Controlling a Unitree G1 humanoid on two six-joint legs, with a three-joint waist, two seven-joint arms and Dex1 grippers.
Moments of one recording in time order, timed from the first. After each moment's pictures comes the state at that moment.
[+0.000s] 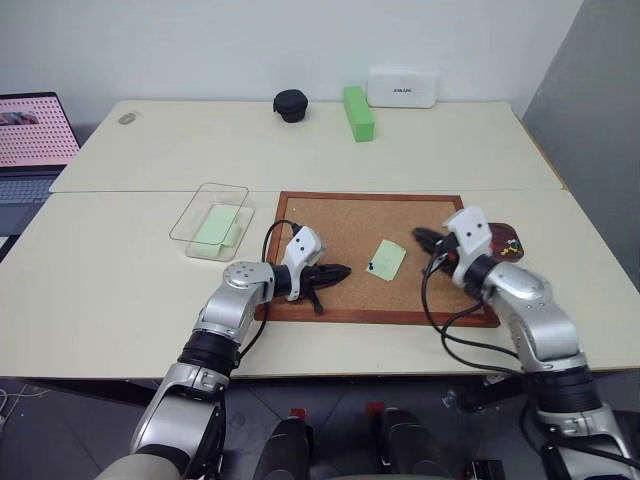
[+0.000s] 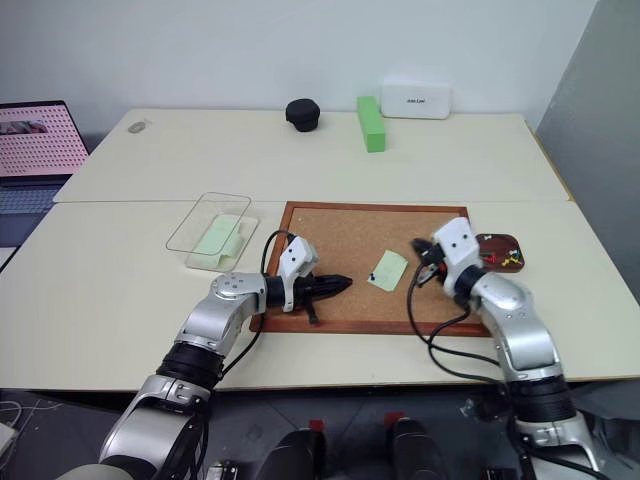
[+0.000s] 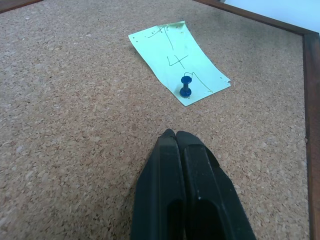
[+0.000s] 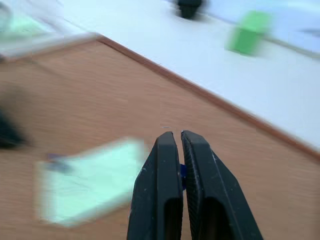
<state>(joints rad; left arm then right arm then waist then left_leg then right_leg) -0.58 0.32 -0.17 0.41 -0.15 0.26 -1.01 -0.37 -0.49 0.01 -0.03 0.06 0.30 0.46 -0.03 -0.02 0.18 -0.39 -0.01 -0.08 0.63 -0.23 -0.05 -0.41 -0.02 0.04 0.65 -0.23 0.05</state>
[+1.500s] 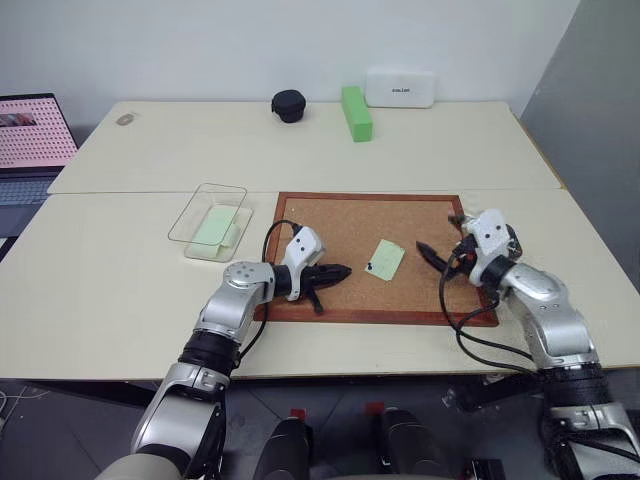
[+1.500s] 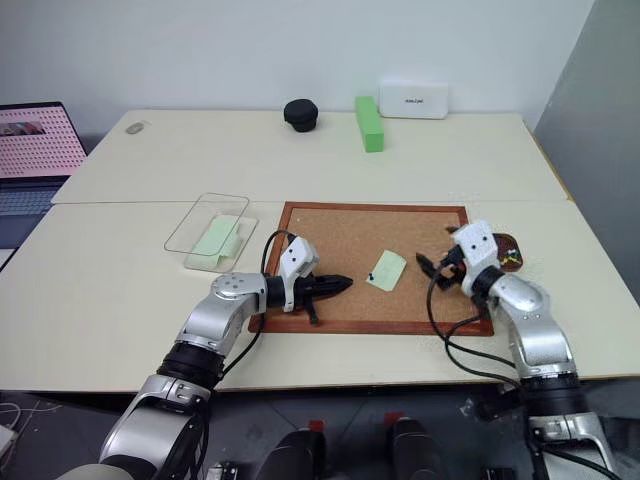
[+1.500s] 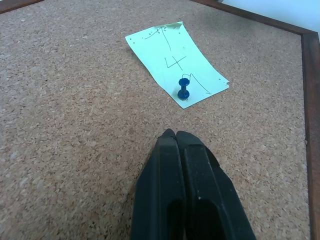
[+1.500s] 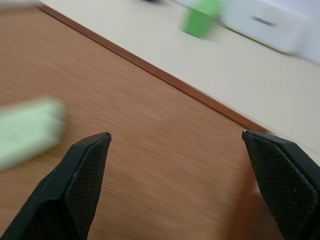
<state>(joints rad) -0.58 0.32 -0.17 0.41 -0.15 0.25 -1.01 -0.35 -0.47 0.00 0.01 0.23 0.24 0.59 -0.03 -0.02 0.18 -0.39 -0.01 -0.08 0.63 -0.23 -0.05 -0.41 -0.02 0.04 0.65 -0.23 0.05</state>
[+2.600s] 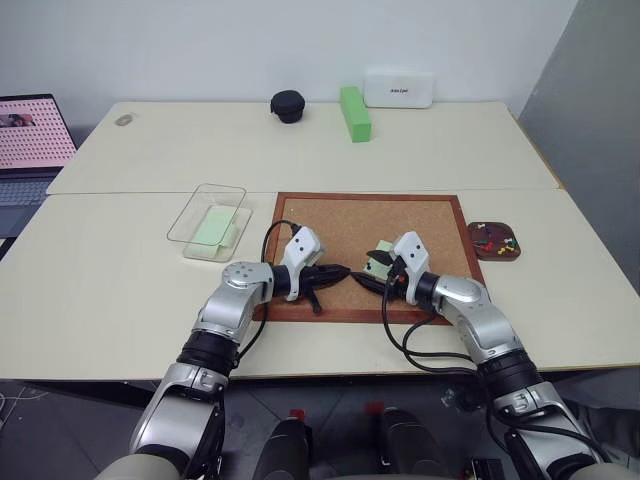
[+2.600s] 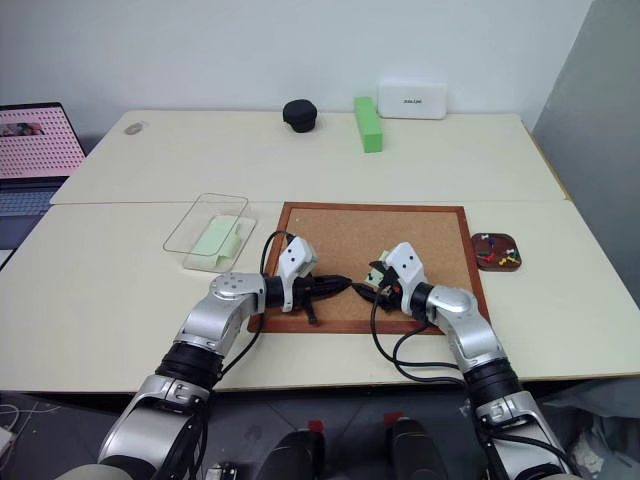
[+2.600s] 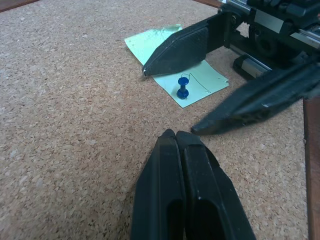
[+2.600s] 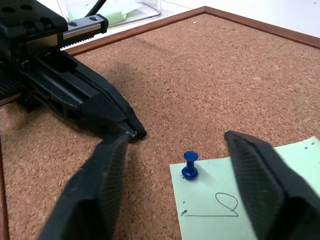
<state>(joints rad) -0.58 0.33 -0.17 0.41 -0.15 0.26 -1.01 -0.47 -0.27 0.20 0.28 0.18 0.18 0.73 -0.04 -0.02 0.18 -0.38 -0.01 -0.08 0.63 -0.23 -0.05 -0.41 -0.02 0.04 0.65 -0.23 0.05</state>
